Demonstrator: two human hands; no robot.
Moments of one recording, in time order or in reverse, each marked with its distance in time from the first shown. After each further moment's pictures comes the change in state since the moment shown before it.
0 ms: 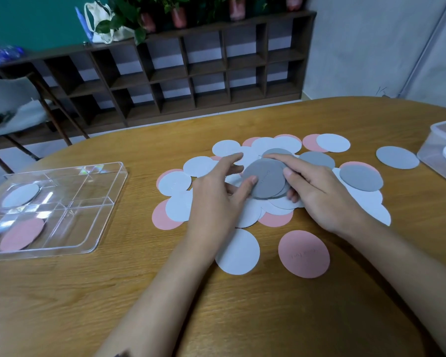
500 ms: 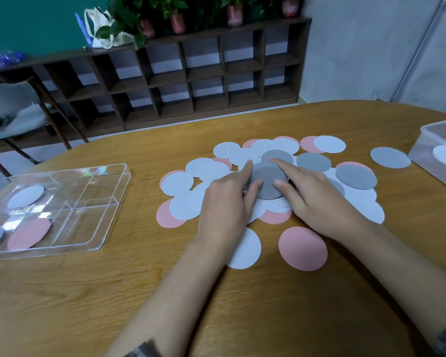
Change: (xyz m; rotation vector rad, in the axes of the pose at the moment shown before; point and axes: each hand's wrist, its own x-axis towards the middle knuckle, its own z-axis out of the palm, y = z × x) left_hand -0.005 0.001 0.009 0.303 -0.020 0.201; right_hand -0.008 -0.008 0.005 -0.321 -0.047 -0.010
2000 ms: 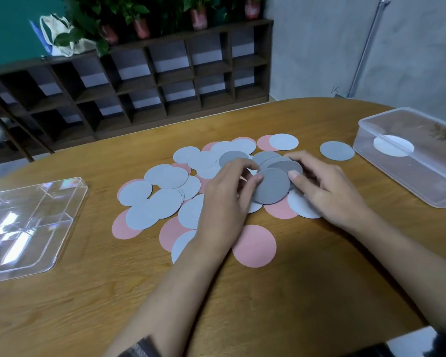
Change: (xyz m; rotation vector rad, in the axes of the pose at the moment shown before) left_hand 0.006 0.053 0.051 -0.293 0.085 0.174; right_hand -0.038 0.077 -0.049 0.302 0.184 -0.007
